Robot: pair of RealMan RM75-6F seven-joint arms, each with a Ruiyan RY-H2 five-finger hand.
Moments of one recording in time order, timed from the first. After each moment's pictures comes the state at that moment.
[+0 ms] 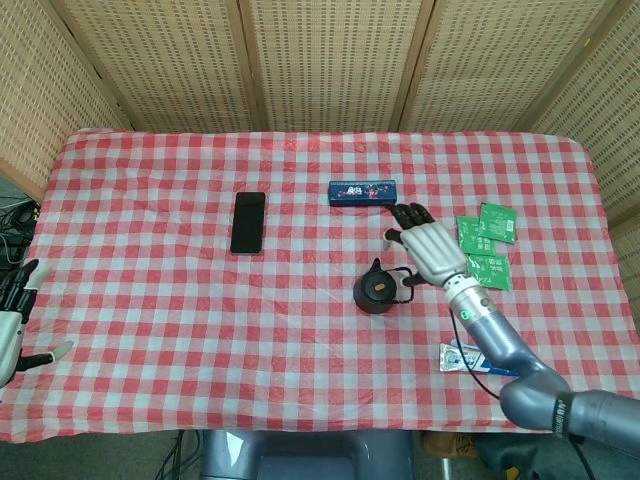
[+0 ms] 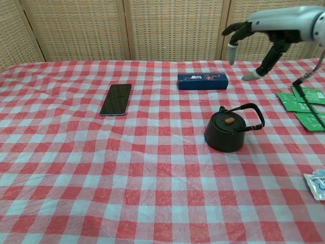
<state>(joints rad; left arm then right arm) -0.10 -1.02 -0.06 -1.76 1.46 1.46 0.06 0.82 -1.22 0.26 -1.71 -0.98 0.86 -0.31</state>
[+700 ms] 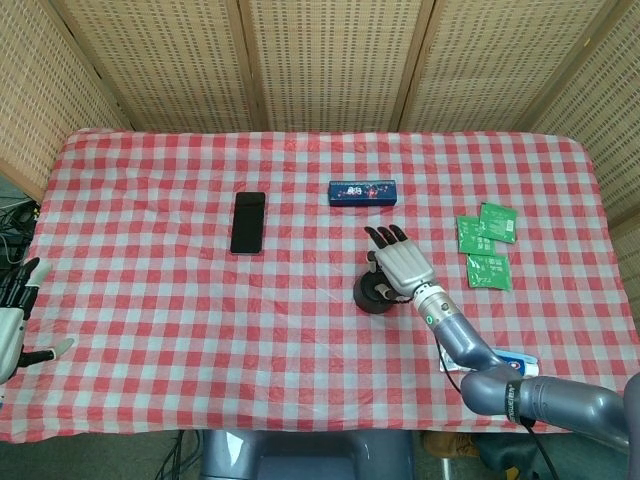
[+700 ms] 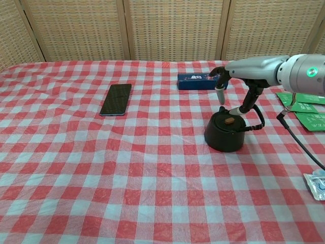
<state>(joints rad) -0.11 -1.03 -0.07 -1.75 1.43 1.43 0.07 0.90 -1.40 0.16 -1.54 -0.89 0.83 -0.45</state>
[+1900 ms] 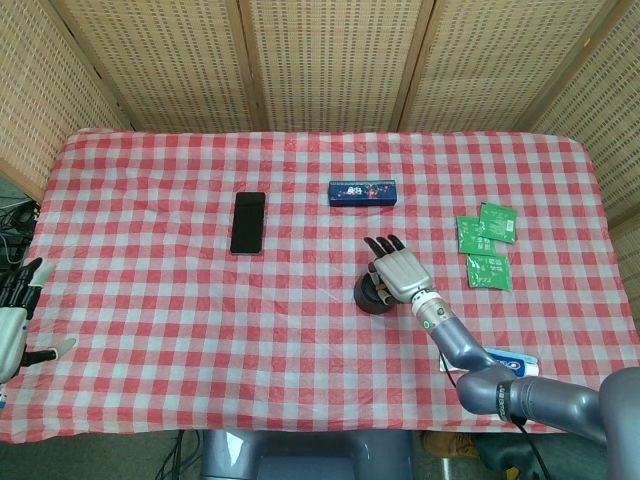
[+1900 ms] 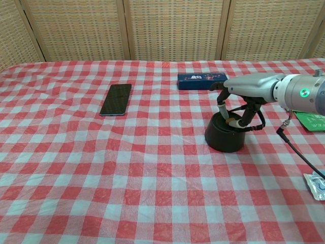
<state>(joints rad) -0.12 -1.04 -0.06 -1.75 1.42 1.42 0.08 0.90 -1.48 0.12 -1.43 -0.94 0.81 -0.41</state>
